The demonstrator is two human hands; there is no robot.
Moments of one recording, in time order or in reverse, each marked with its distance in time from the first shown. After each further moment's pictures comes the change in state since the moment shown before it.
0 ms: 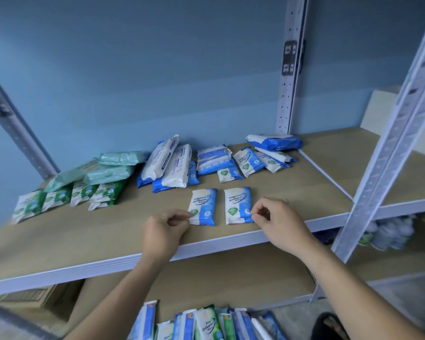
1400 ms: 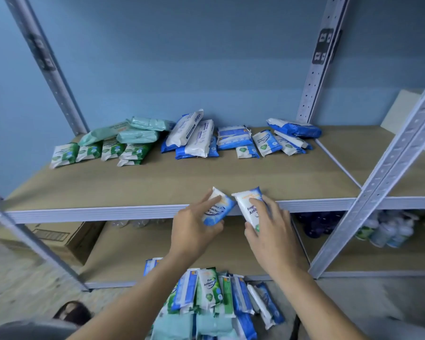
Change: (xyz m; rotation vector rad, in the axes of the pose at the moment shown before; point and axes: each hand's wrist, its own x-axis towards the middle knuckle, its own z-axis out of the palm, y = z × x) left_hand -0.087 -0.011 0.002 0.086 -0.063 0.266; right_hand -0.095 -0.045 0.050 -0.301 0.146 -0.069
